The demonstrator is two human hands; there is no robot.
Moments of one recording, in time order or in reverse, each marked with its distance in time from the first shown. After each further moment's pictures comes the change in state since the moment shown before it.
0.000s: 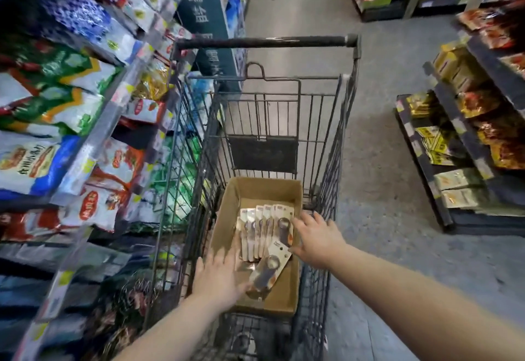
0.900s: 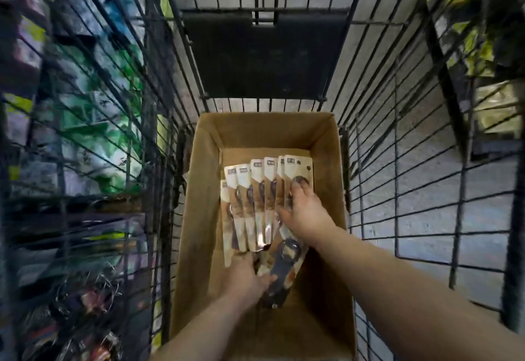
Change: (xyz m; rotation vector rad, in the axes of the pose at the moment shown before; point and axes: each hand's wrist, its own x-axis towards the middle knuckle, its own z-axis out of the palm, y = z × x) left_hand 0.192 -0.010 0.179 -0.632 -0.395 -0.144; right_hand 0.219 -0.015 0.191 0.561 -0.088 0.380
